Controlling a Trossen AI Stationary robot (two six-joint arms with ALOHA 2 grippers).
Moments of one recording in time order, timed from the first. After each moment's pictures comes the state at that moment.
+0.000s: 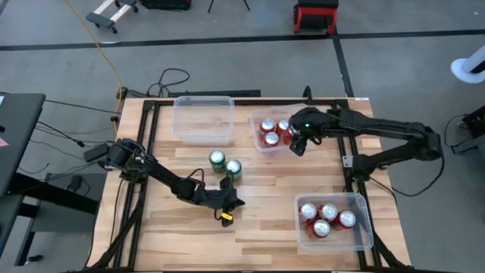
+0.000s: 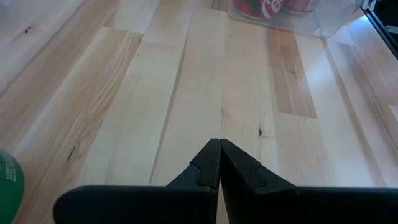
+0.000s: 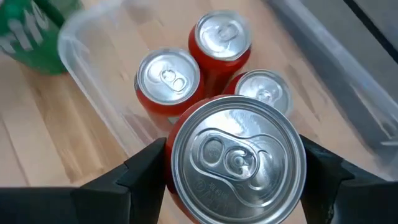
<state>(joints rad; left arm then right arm) -0.37 1.86 0.82 0.52 -0.32 -0.37 -0.24 1.17 1.06 -0.85 0.23 0.19</state>
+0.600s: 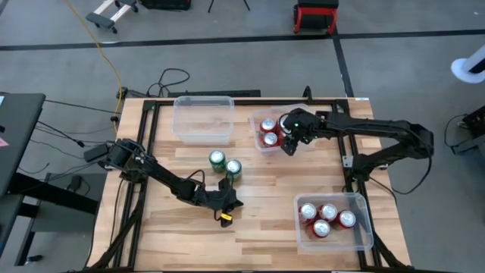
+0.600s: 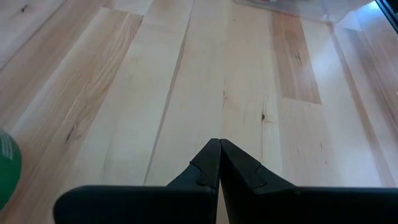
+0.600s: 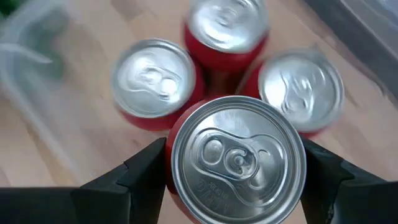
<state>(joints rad) -0.37 1.86 0.82 0.48 -0.32 -0.40 -0.31 1.28 0.97 -0.67 0.17 0.25</state>
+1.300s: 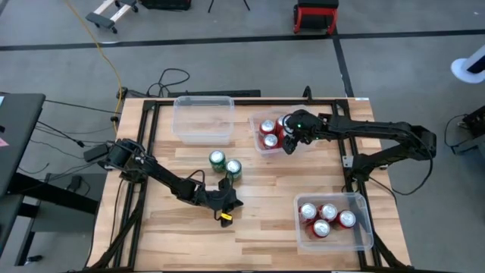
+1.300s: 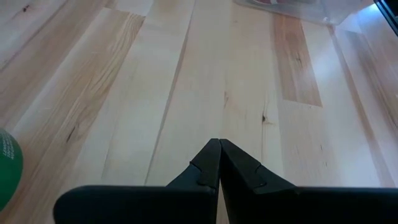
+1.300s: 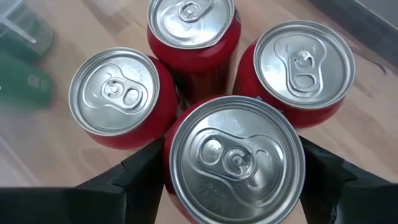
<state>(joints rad) -0.37 1.86 0.82 0.48 -0.32 -0.40 -0.34 1.25 0.84 -0.53 0.15 0.34</state>
